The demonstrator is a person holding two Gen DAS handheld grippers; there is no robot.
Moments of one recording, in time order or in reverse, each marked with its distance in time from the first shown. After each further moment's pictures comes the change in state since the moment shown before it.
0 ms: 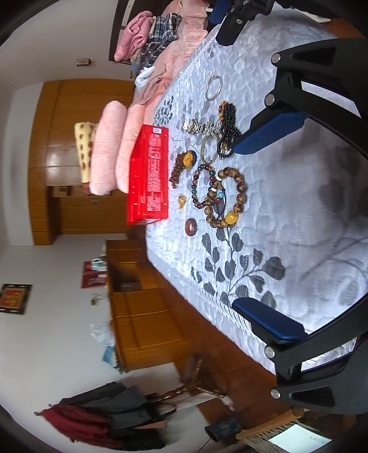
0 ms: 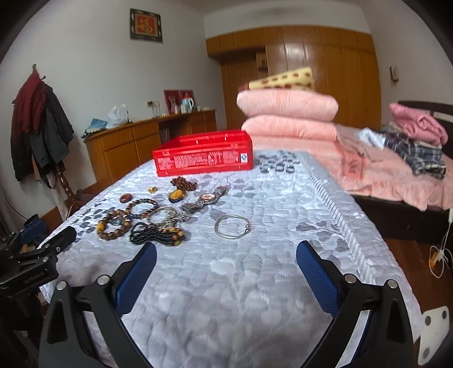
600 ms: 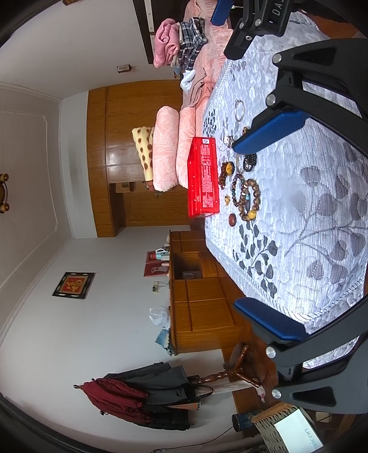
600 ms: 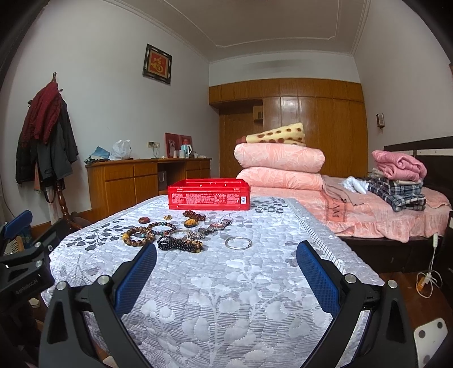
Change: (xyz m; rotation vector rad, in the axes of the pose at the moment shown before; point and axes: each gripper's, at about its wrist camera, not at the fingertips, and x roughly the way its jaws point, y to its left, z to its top) left arm -0.105 -0.005 -0.052 0.001 -0.376 0.052; right arm -0.081 0.040 -0.050 -0.072 -0.301 -0.065
